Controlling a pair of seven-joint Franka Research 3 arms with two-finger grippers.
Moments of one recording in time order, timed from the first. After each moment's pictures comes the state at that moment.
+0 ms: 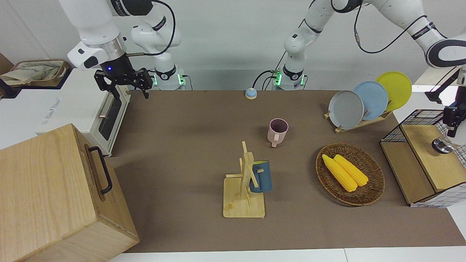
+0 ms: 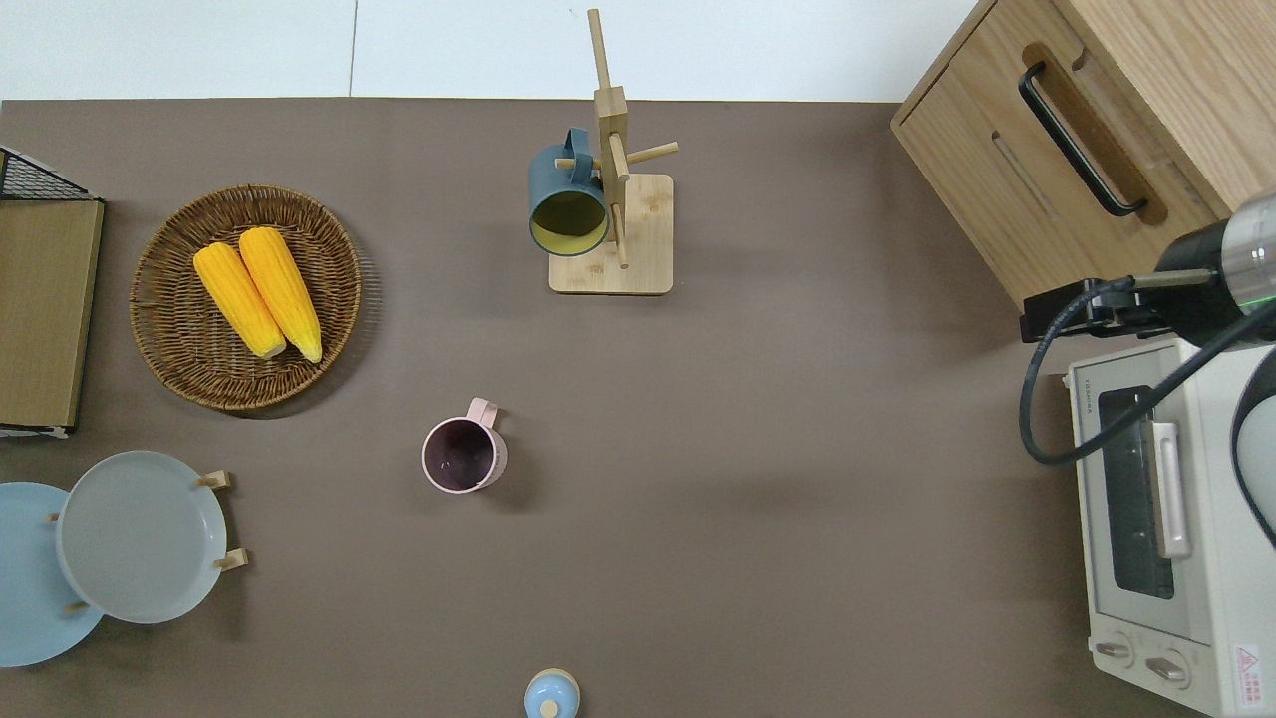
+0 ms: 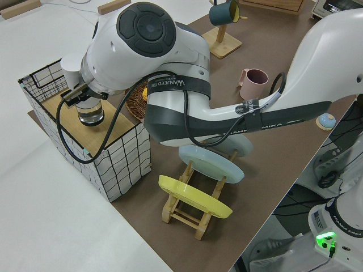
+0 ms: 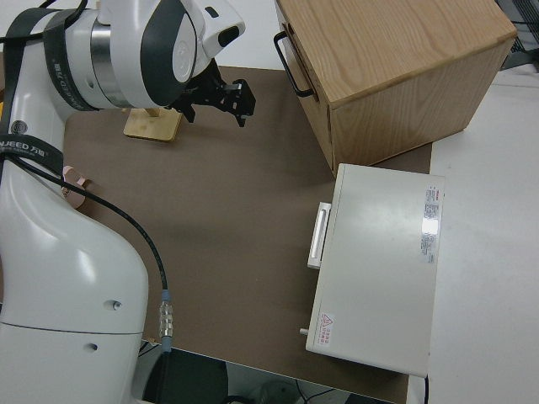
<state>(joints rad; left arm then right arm) 0.72 0.31 -0.18 -1.58 -0.47 2.40 0.86 -0.05 0.08 0.12 -1.43 0.01 1.52 0.07</state>
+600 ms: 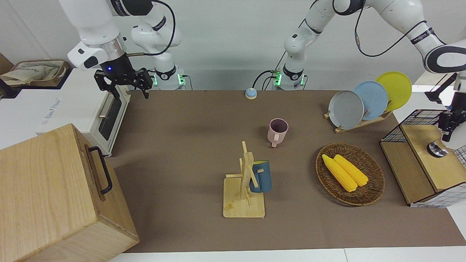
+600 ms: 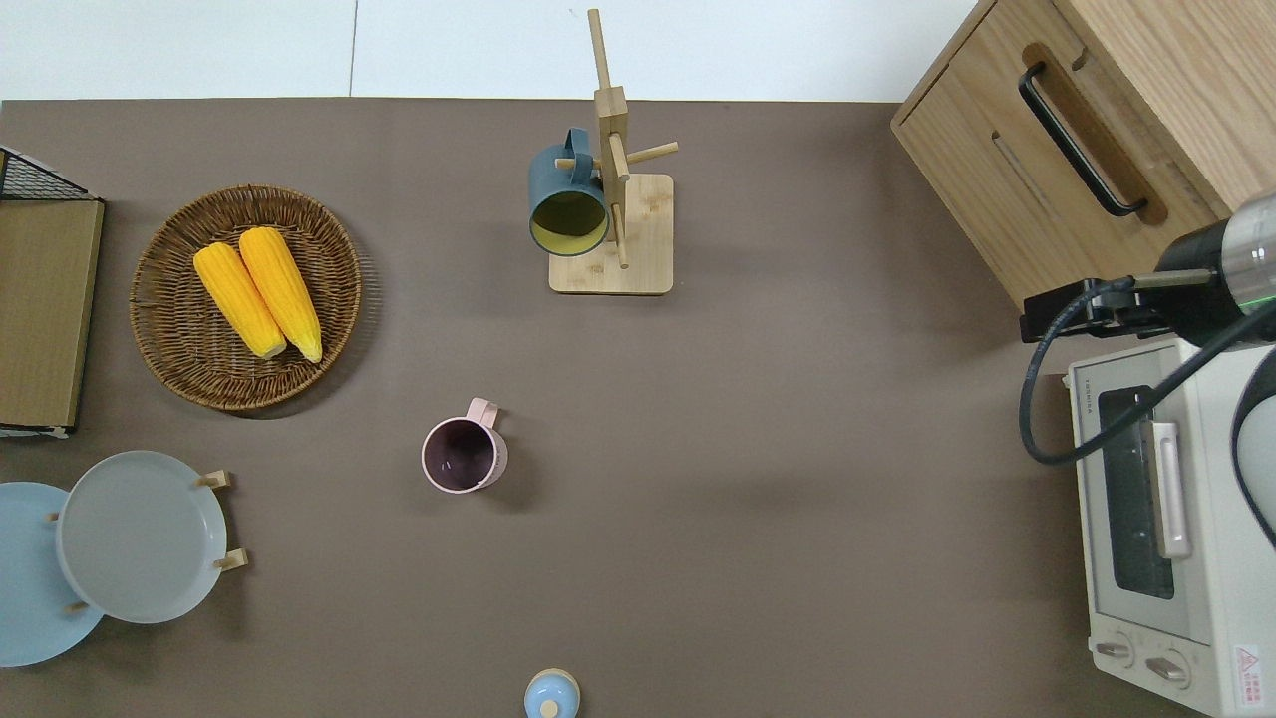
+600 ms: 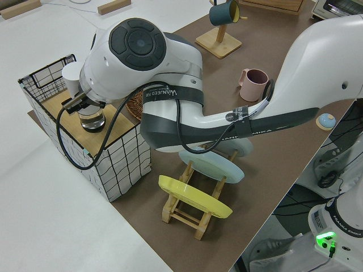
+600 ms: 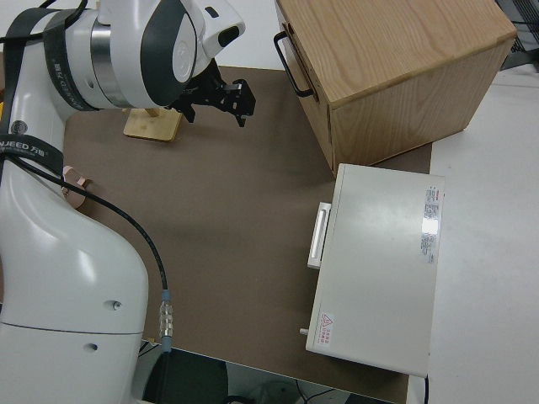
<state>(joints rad) 0.72 0.34 -0.18 -1.58 -0.47 2.40 0.88 -0.05 0.08 0.12 -1.43 0.01 1.52 0.07</state>
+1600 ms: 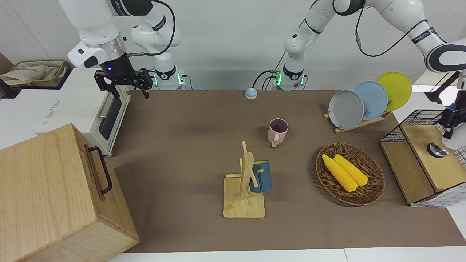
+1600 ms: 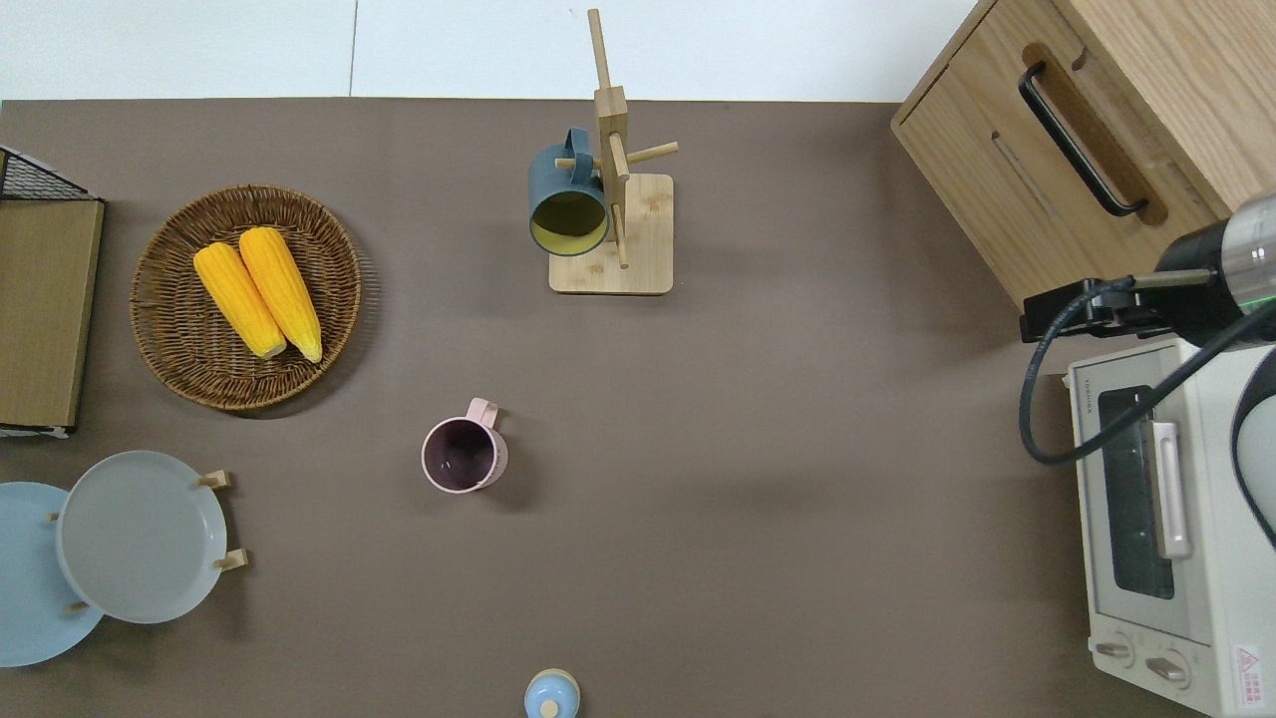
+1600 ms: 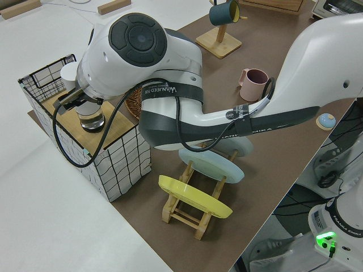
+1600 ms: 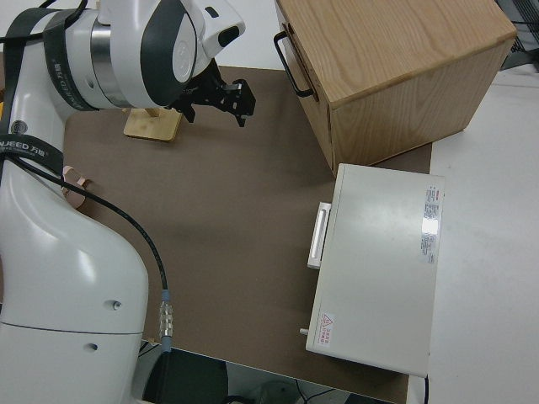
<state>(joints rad) 0.72 0.34 -0.18 -1.56 -0.48 2.40 0.88 -0.05 0.08 0.12 -1.43 0.01 1.52 0.07</state>
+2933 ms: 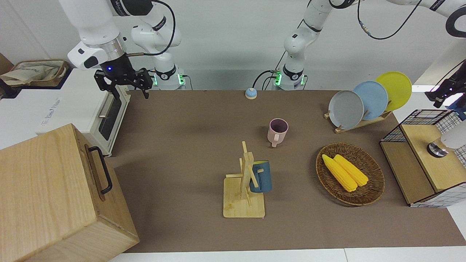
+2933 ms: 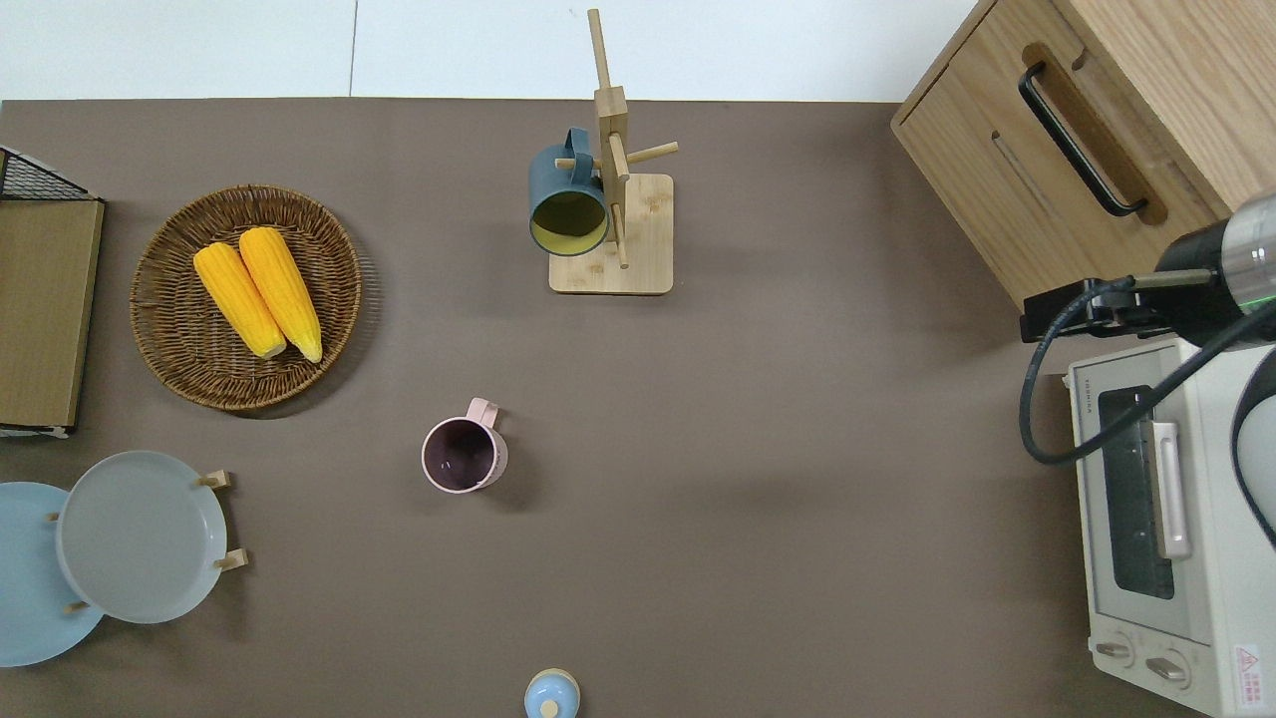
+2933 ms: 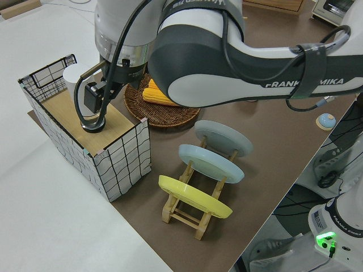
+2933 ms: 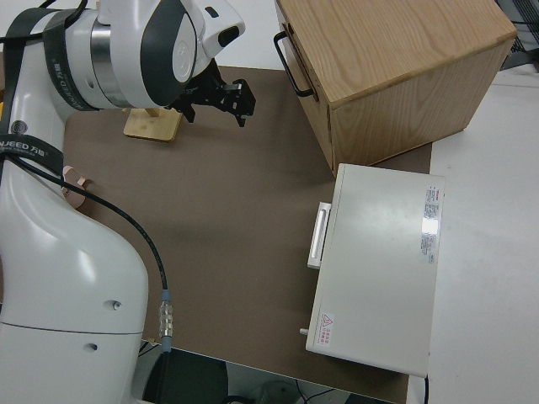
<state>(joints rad) 0.72 0.22 -0.15 -1.42 -0.15 1.85 0.58 -0.05 0.08 0.12 -1.43 0.01 1.52 0.07</state>
